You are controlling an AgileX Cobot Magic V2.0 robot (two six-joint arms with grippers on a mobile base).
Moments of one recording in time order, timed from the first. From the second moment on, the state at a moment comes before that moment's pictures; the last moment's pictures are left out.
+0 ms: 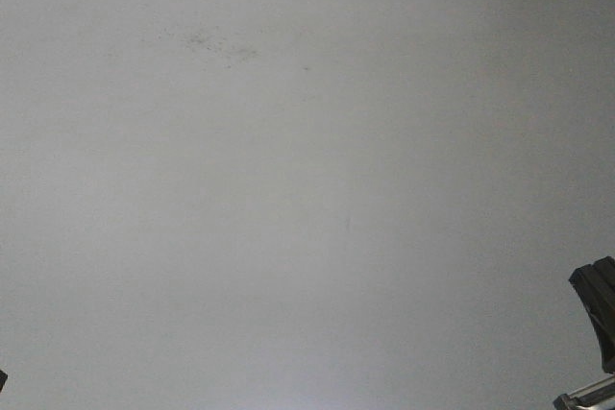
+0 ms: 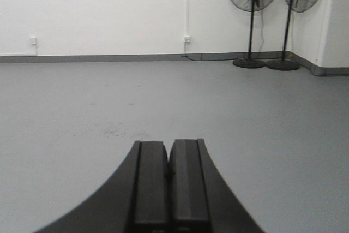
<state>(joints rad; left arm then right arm) -0.15 -0.01 0.03 -0.02 0.10 0.02 0.30 -0.01 0.03 0.04 0.12 -0.19</state>
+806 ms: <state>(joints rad) -0.15 -0.01 0.03 -0.02 0.10 0.02 0.30 -0.01 0.03 0.04 0.12 -0.19</state>
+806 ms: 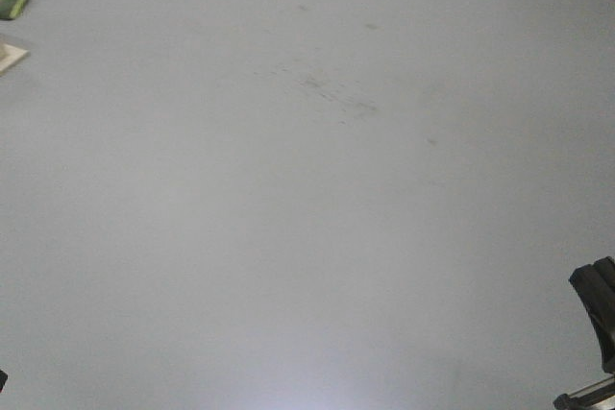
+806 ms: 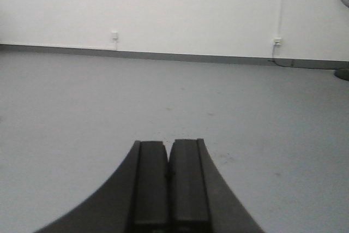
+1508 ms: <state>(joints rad) -0.15 -0.01 0.03 -0.02 0.10 0.02 0.30 -0.01 0.03 0.04 0.12 -0.19</state>
